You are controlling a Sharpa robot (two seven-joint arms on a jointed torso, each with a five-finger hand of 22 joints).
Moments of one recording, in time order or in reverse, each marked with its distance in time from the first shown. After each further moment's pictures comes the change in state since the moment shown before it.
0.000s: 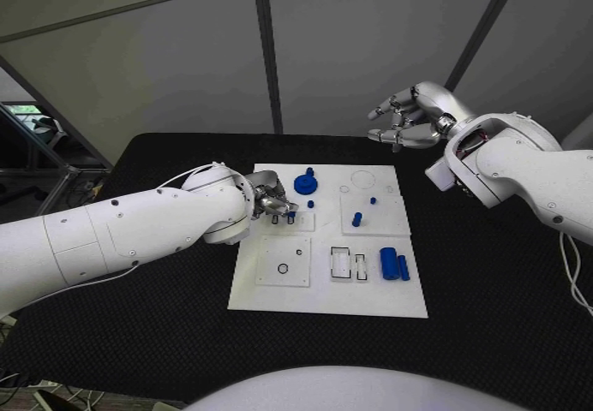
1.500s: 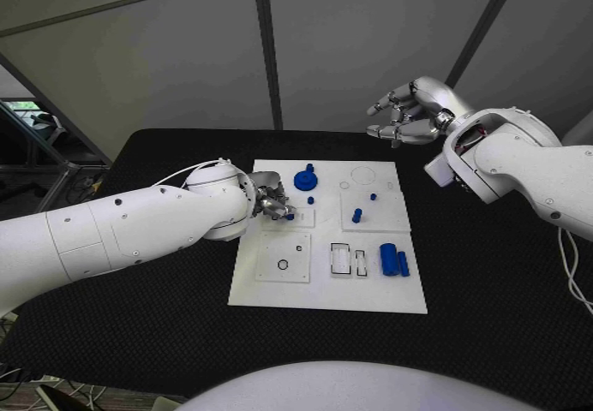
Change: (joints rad) left arm -0.004 0.009 0.000 -0.011 -0.101 0.096 -0.003; left_hand -0.017 -0.014 0.014 -0.013 0.003 0.002 0.002 0.003 0.005 0.004 -0.003 0.005 0.004 0.000 0.000 0.000 0.000 0.001 0.007 0.000 0.004 0.008; right arm 0.000 0.007 0.000 -0.004 -0.017 0.001 -0.006; right_hand 0.000 0.000 0.003 0.003 0.004 0.000 0.000 0.000 0.000 0.000 0.000 0.000 0.000 0.000 0.000 0.000 0.000 0.000 0.000 0.000 0.000 0.000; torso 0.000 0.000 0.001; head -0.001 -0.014
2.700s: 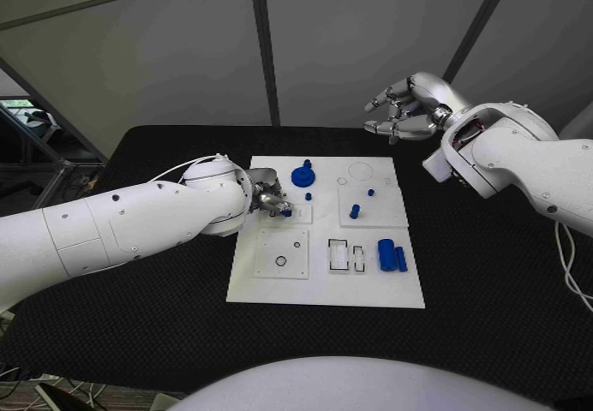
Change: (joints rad) left arm 0.001 0.009 0.000 -0.021 -0.004 0.022 0.000; left_hand -0.186 -0.018 0.051 -0.050 0.001 0.032 -0.015 0.001 0.015 0.009 -0.006 0.024 0.020 -0.003 -0.005 0.005 0.000 0.000 0.015 -0.006 0.015 0.035; right arm 0.000 0.000 0.000 -0.004 -0.001 0.010 -0.001; right_hand -0.021 -0.008 0.013 0.023 0.034 -0.007 0.000 0.015 0.000 0.000 0.000 0.000 -0.006 0.000 0.000 -0.010 -0.006 0.000 0.000 0.000 -0.010 -0.006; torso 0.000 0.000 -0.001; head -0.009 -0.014
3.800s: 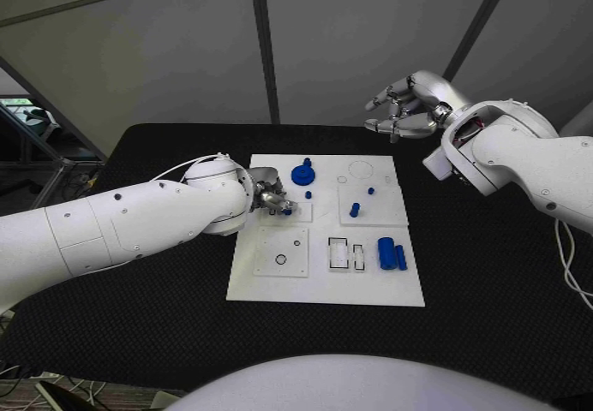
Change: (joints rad) left arm -0.002 0.009 -0.002 -0.004 0.001 -0.005 -0.001; left_hand -0.084 -0.005 -0.066 0.054 0.000 0.018 -0.011 0.027 0.020 0.031 -0.008 0.038 0.043 -0.001 -0.006 0.004 0.000 0.000 0.032 -0.005 0.030 0.056; right arm 0.000 0.002 0.000 -0.012 0.000 0.008 -0.004; right_hand -0.008 0.000 0.001 0.005 0.008 -0.003 -0.003 0.000 0.000 -0.004 -0.004 0.000 -0.003 0.000 0.000 -0.004 -0.003 0.000 0.004 0.004 -0.005 -0.002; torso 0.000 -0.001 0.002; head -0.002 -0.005
